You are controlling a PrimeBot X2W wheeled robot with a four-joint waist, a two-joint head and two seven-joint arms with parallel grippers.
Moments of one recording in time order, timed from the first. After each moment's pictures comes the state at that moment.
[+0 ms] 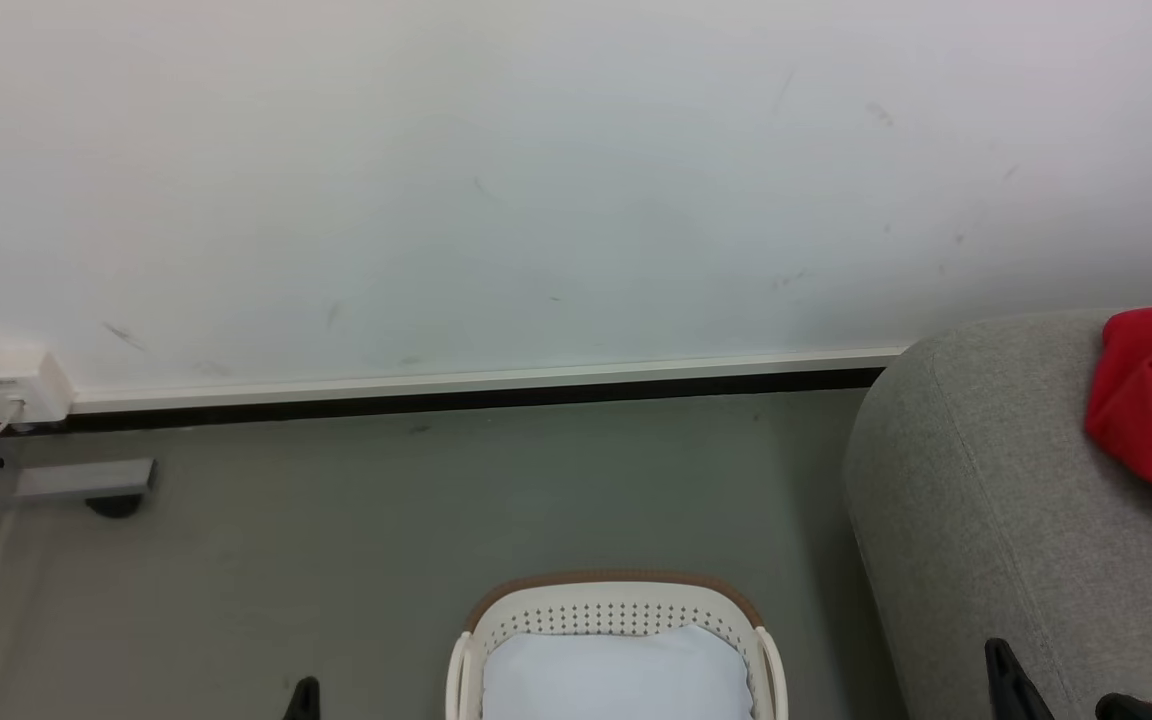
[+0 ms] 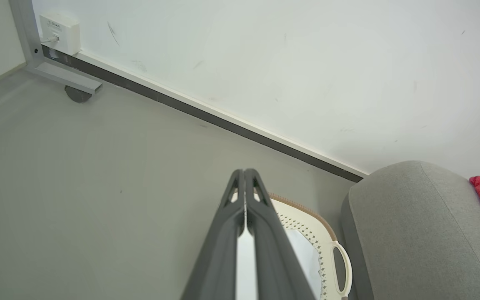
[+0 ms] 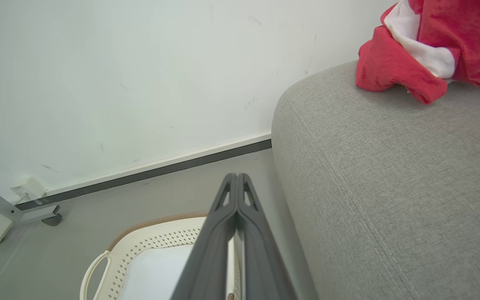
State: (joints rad) left arm 0.03 0.04 -0.04 0.39 -0.47 -0.05 -0.20; right arm -0.03 -0.03 0.01 0.46 0.38 0.13 -0.20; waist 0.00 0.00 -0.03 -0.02
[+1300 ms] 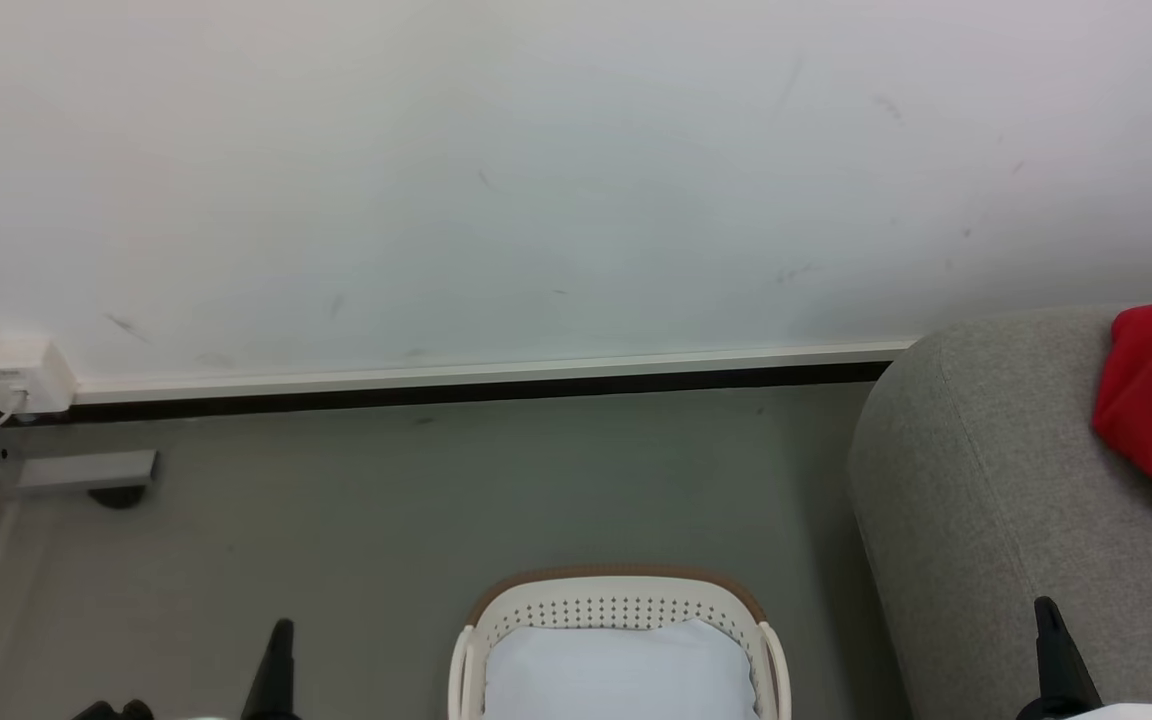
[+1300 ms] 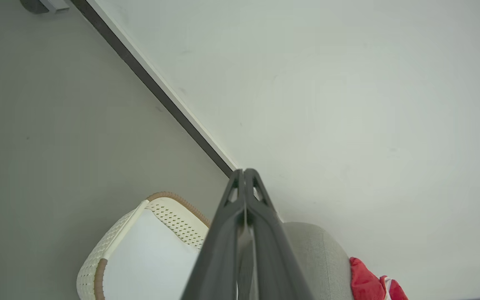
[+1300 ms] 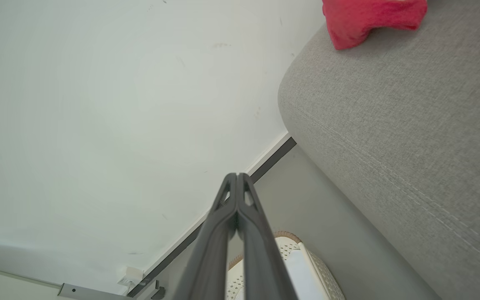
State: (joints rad) left arm -0.04 0.04 0.03 0.32 -1.00 -0.08 -0.05; right arm -0.06 -0.04 -0.05 0.36 0.95 0.13 -0.05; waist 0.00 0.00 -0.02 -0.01
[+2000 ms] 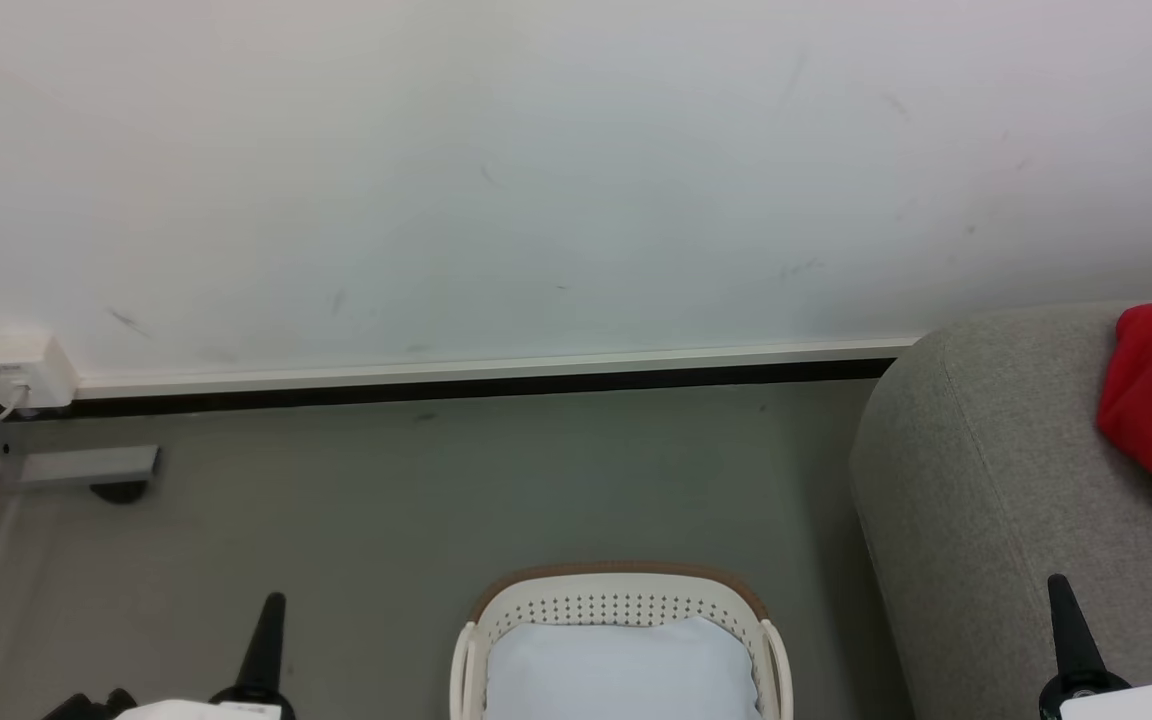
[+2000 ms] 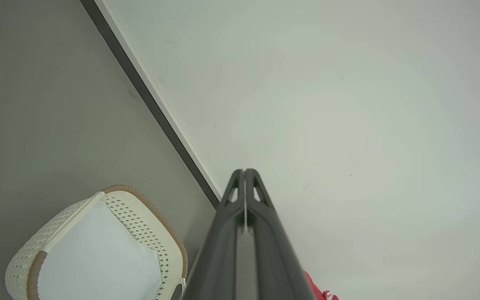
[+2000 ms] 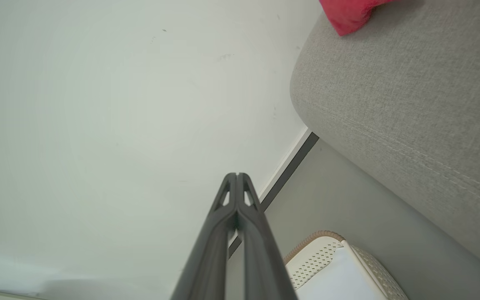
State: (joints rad) left arm -0.06 0.04 0.06 0.30 -1.21 -0.10 0.00; right arm -0.08 -0.04 -0.07 0.32 1.18 0.13 0.00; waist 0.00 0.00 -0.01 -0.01
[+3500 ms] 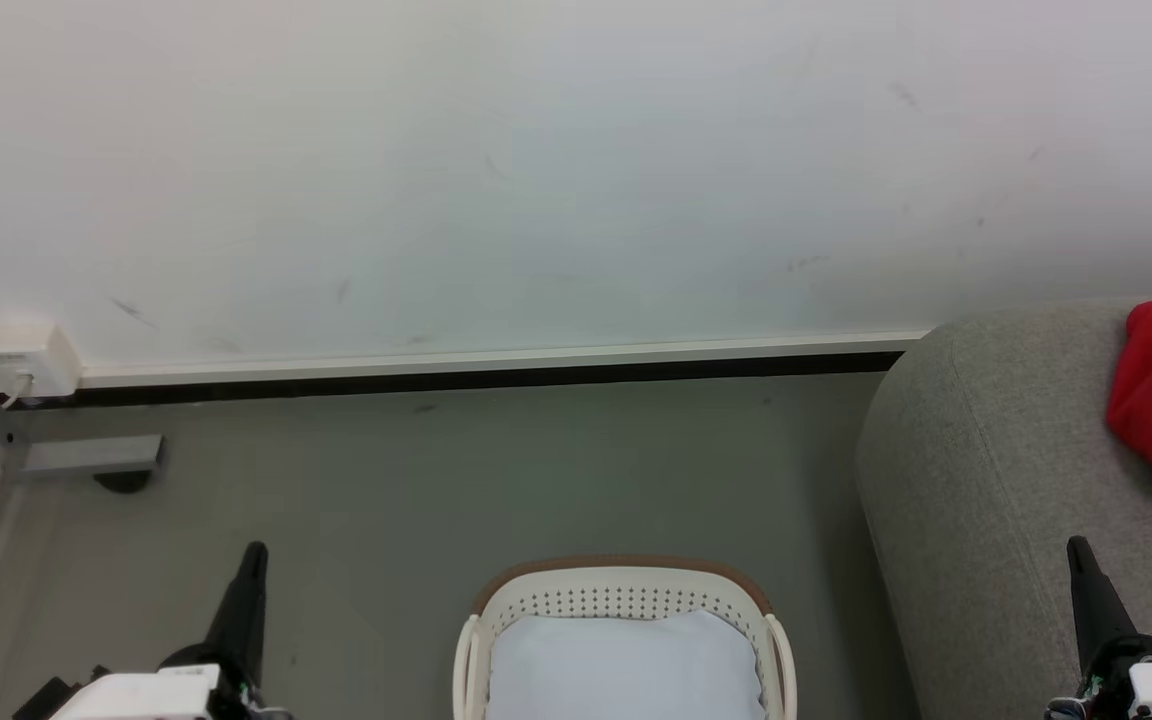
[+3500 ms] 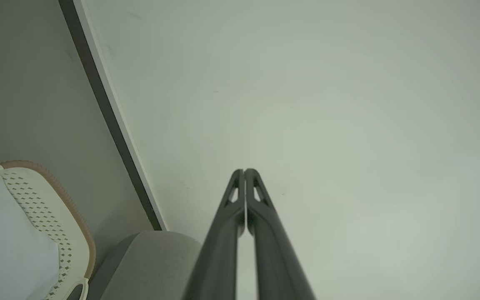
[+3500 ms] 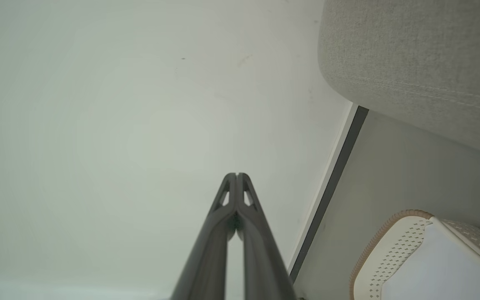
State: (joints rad) left arm -0.10 0.05 0.11 0.26 -1.55 -0.12 0.10; right arm -0.10 -0.05 -0.11 0.26 1.55 0.13 0.10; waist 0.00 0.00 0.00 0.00
